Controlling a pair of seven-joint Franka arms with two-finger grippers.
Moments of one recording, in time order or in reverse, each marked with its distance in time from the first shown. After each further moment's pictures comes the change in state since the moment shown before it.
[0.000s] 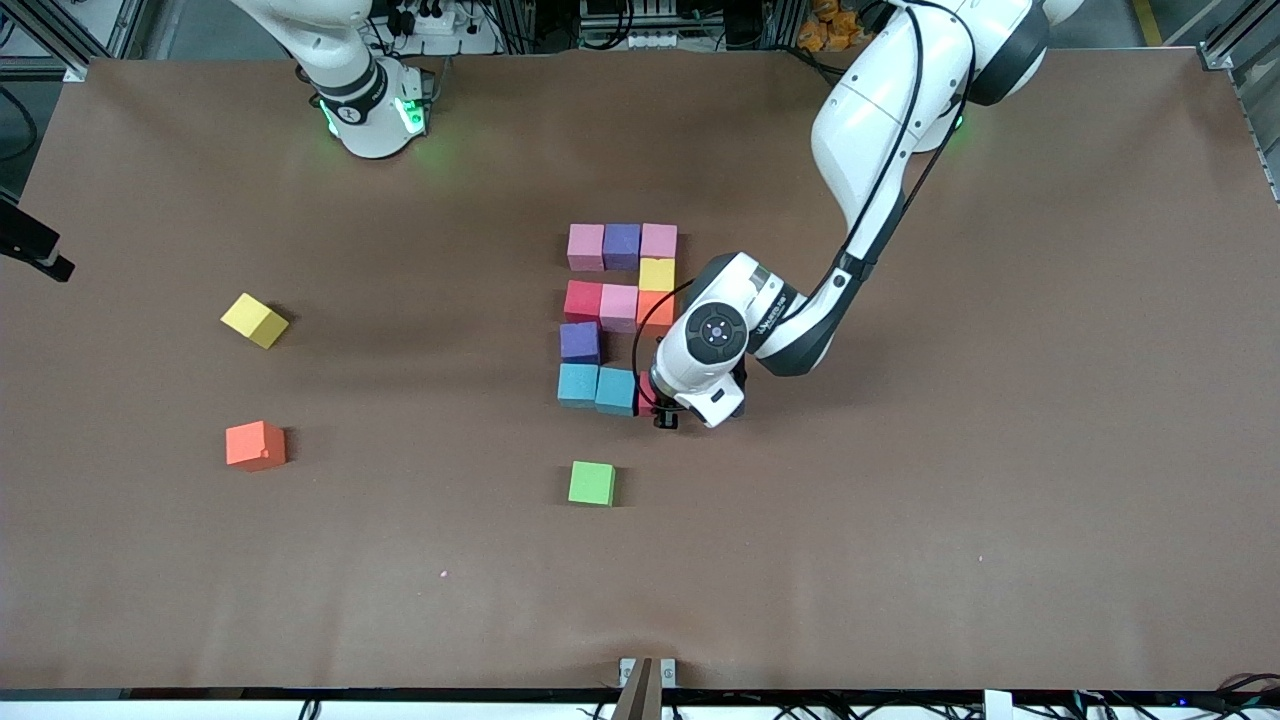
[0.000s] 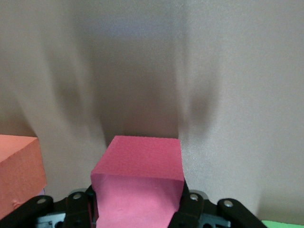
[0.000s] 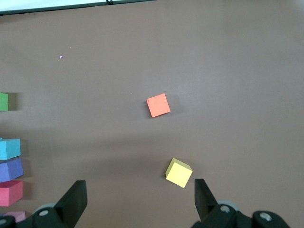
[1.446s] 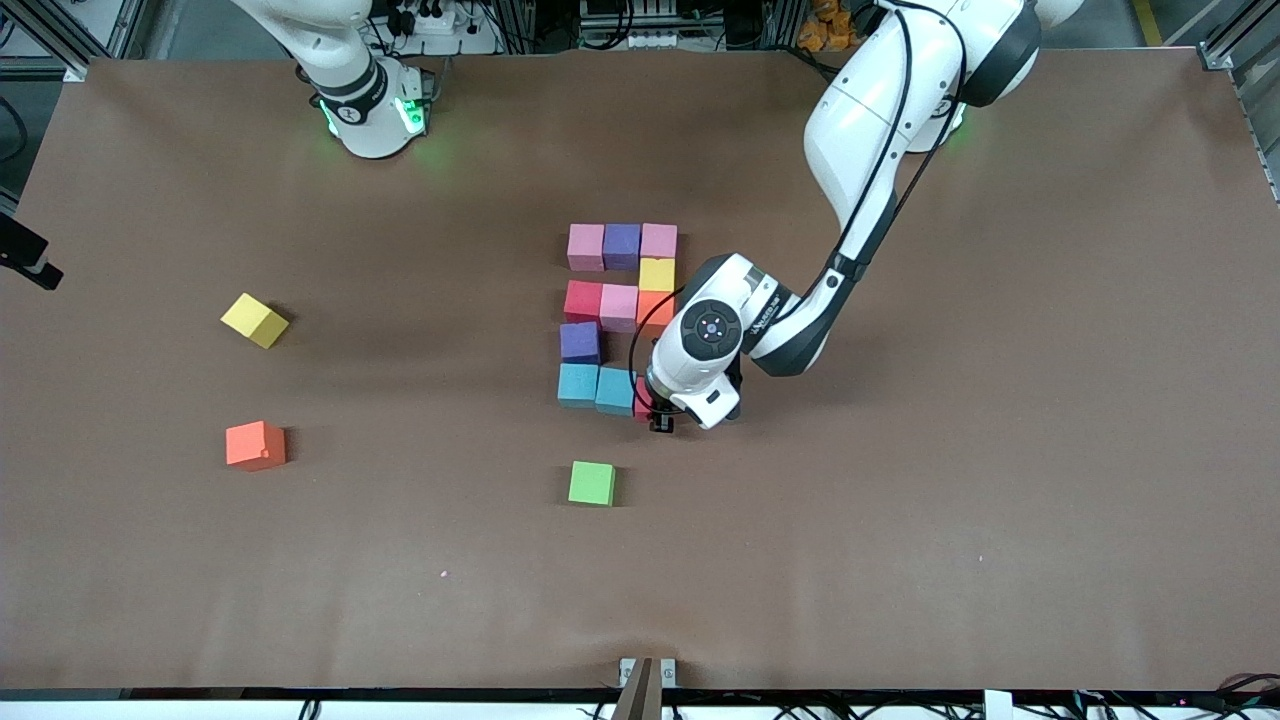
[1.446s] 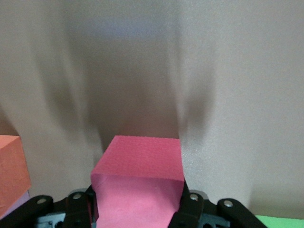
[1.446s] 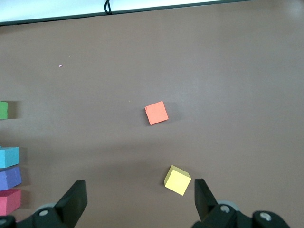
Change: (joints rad) left arm -0.029 0.016 0.030 0.013 0.000 0.038 0.000; right arm -0.007 0.006 0.001 0.004 0.000 0.031 -0.002
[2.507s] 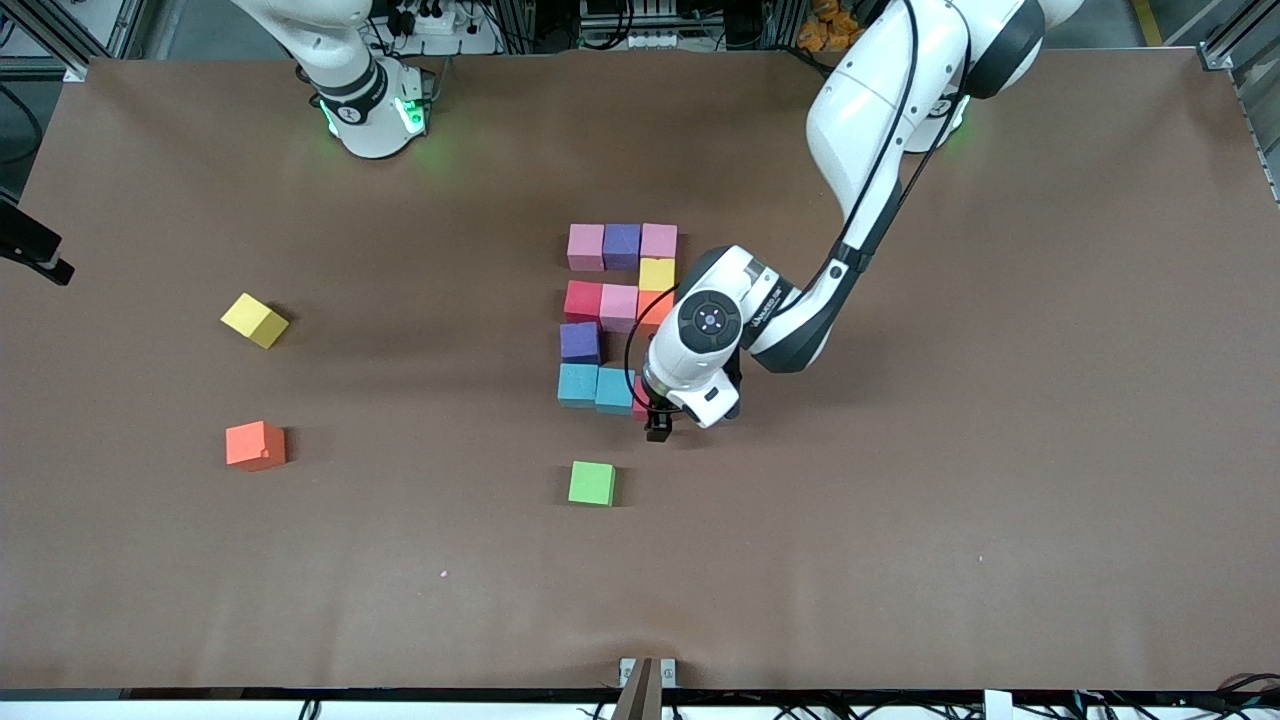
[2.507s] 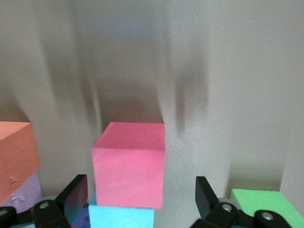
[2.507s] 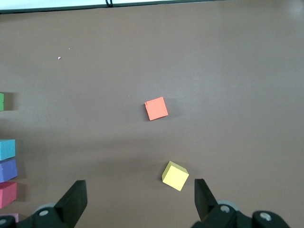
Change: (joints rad) left arm -0.008 -0.048 0.013 0.027 0.000 -0.071 0.000; right arm 0.006 0.000 0.018 0.007 -0.026 -0.026 0.000
